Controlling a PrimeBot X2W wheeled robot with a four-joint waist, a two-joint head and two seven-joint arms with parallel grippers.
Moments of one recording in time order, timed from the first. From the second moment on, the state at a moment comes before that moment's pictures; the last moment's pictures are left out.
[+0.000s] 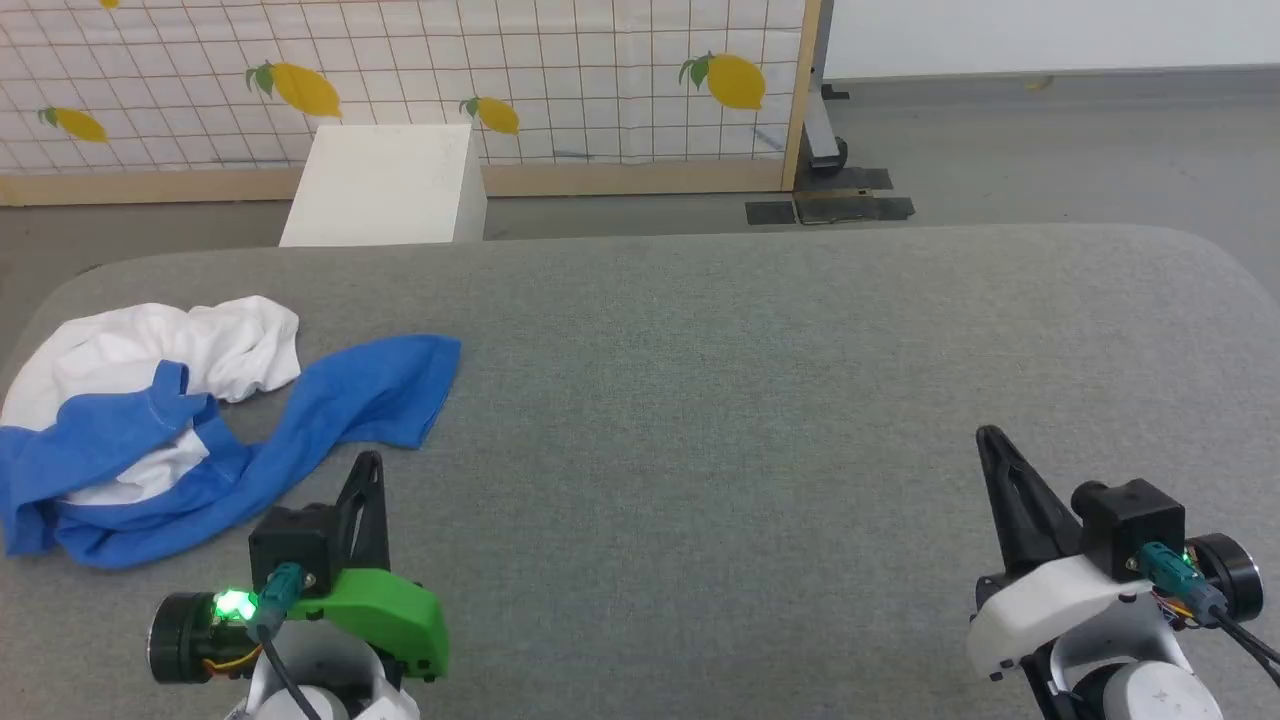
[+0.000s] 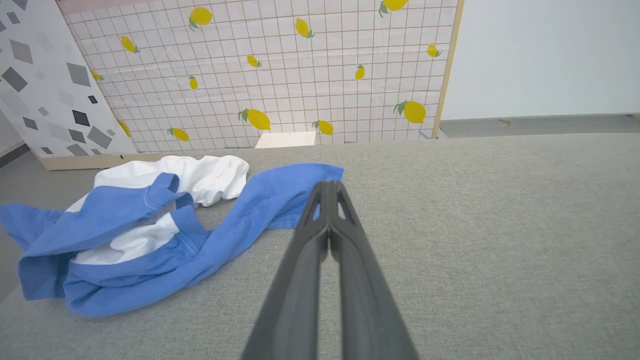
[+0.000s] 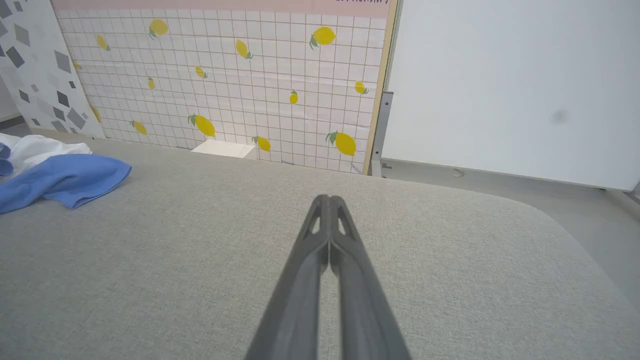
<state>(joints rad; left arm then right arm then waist) -0.01 0.05 0.00 0.00 -0.01 0.00 0.00 -0.01 -0.05 0.00 0.01 0.01 0.13 0.00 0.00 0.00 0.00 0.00</state>
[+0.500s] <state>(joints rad) -0.01 0.05 -0.02 0.02 -0.04 0.01 -0.02 -0.01 -0.05 -0.02 0.03 0.03 0.13 -0.02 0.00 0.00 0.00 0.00</state>
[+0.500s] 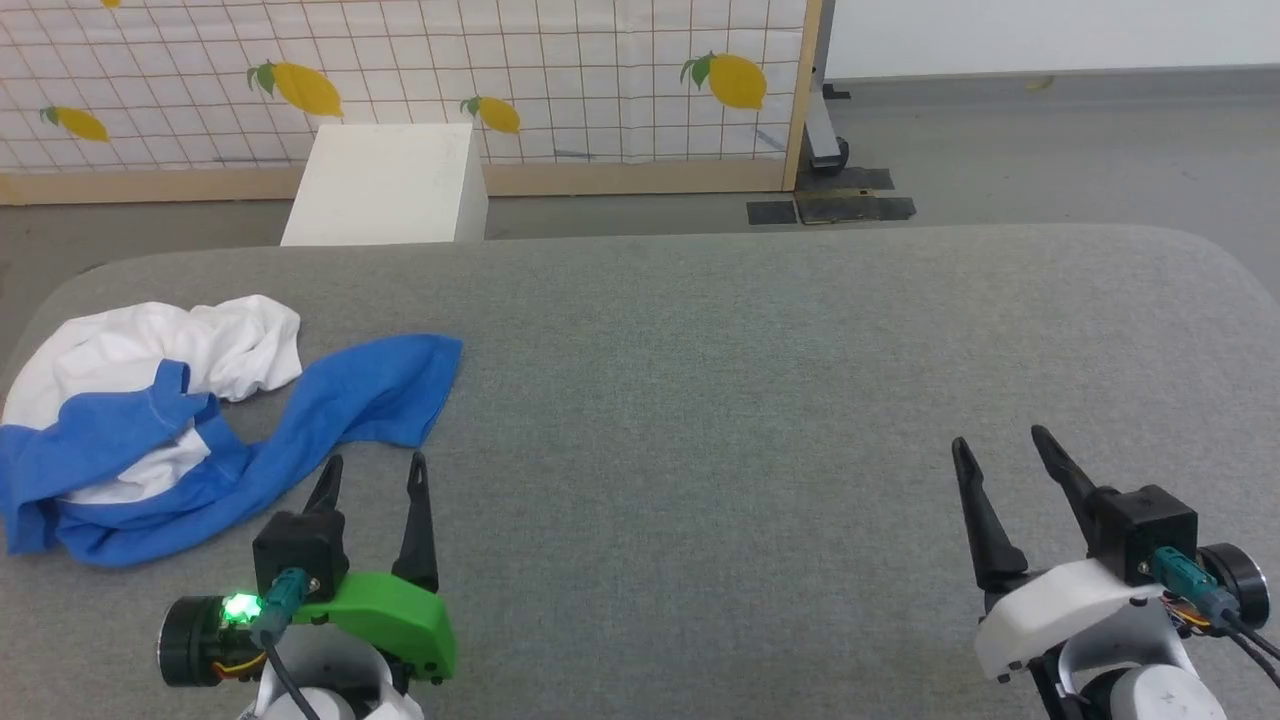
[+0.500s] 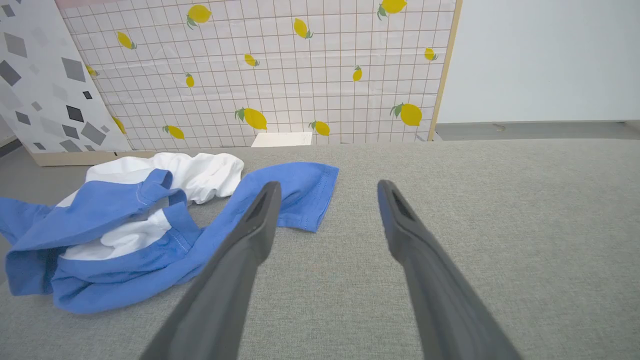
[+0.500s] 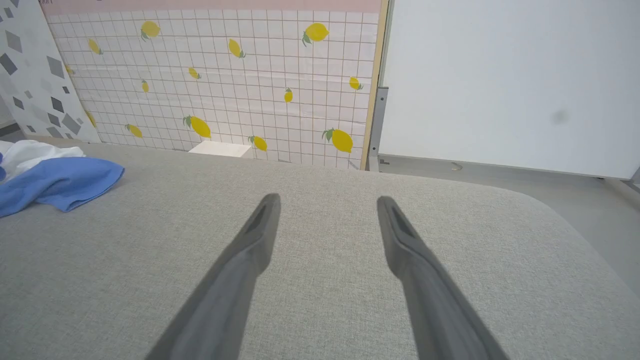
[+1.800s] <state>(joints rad) 0.01 0.05 -0.02 0.03 -0.10 0.06 -0.10 -0.01 -0.05 -0.02 0.14 0.09 0.13 -0.10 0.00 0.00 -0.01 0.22</state>
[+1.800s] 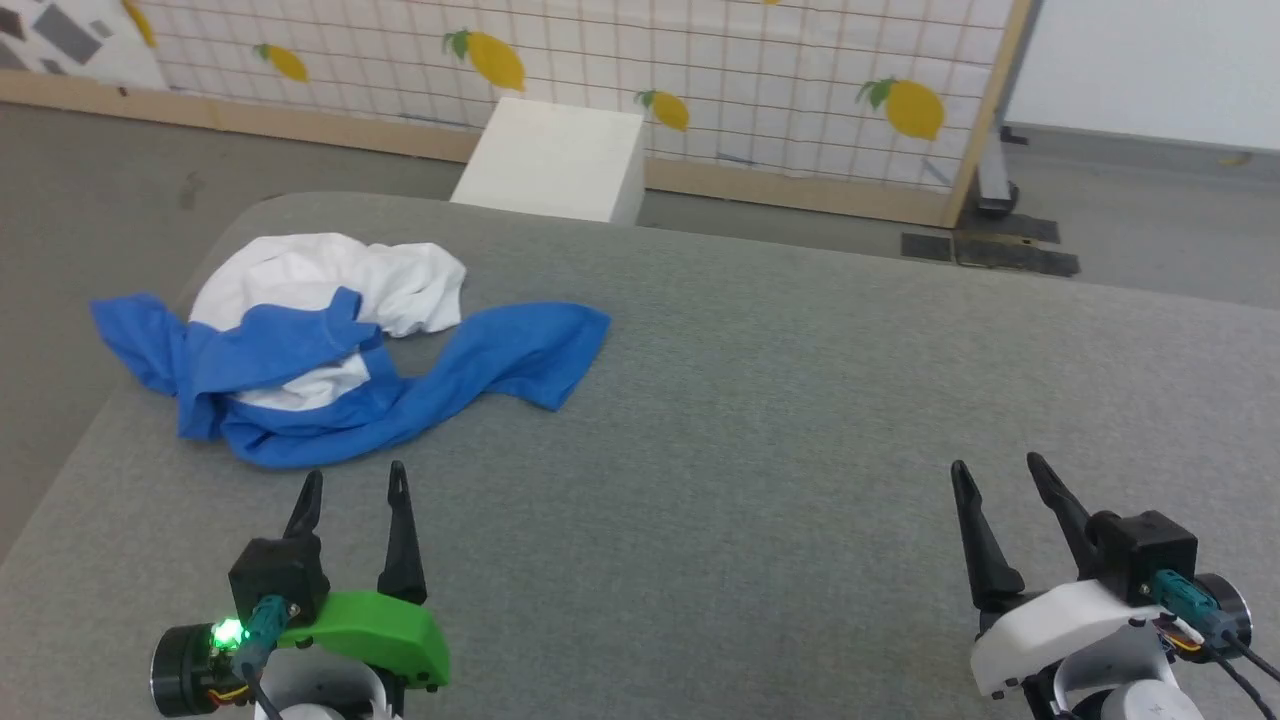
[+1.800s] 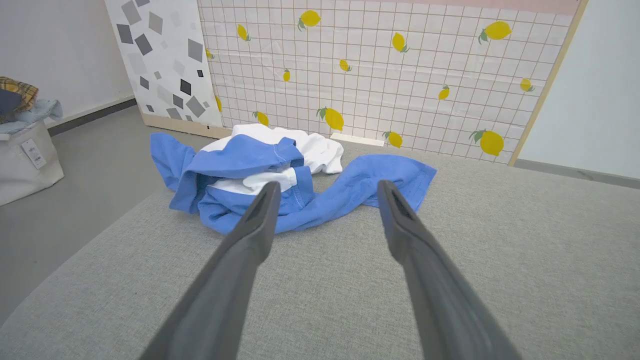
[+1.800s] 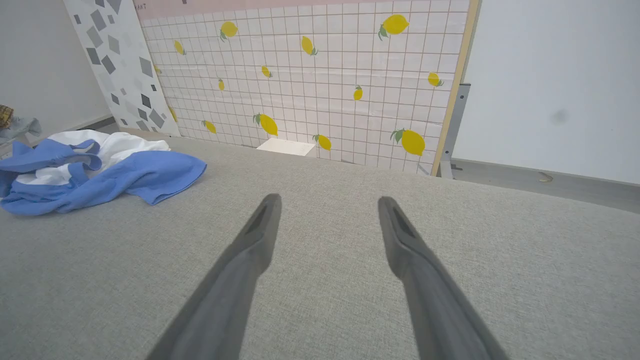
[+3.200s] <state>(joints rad) 0.04 0.05 -0.04 0.07 -0.16 0.12 -0.19 -0.01 -0.05 -0.04 0.25 0.14 0.13 -0.19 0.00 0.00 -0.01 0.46</state>
